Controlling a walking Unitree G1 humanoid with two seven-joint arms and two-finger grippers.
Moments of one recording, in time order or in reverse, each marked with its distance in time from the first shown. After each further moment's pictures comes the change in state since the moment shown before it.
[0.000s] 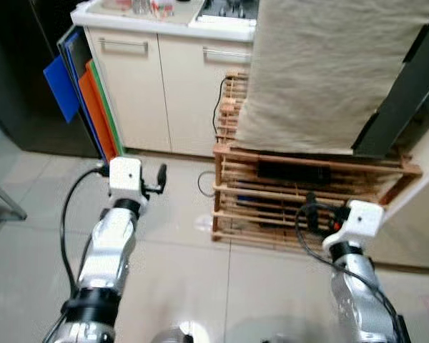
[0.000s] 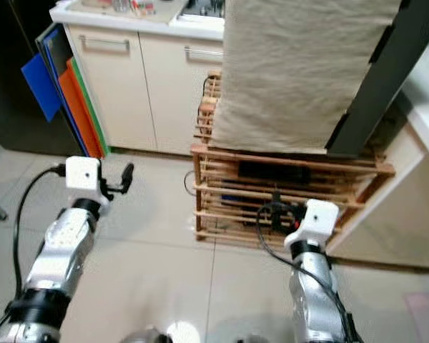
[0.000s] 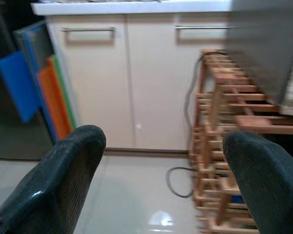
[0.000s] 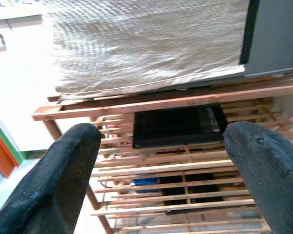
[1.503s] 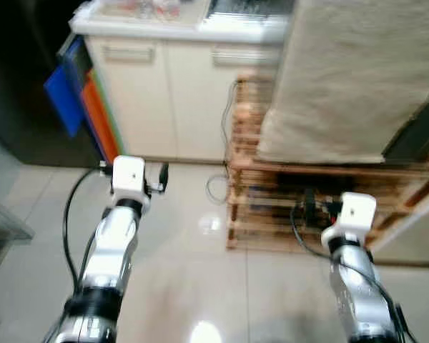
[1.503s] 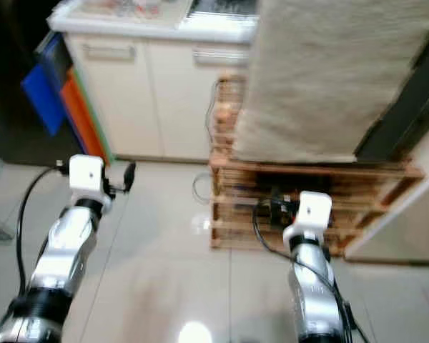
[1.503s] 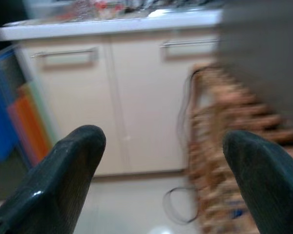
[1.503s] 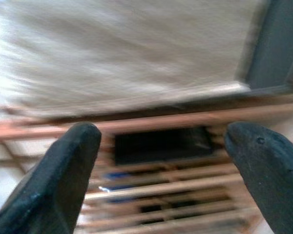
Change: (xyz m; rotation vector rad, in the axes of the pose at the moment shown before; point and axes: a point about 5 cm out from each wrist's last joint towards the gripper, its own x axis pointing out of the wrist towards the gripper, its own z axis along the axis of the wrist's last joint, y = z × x) left arm 0.005 -0.037 0.006 -0.022 -0.062 -0.109; right arm -0.003 -0.027 -0.008 -0.140 0.053 -0.102
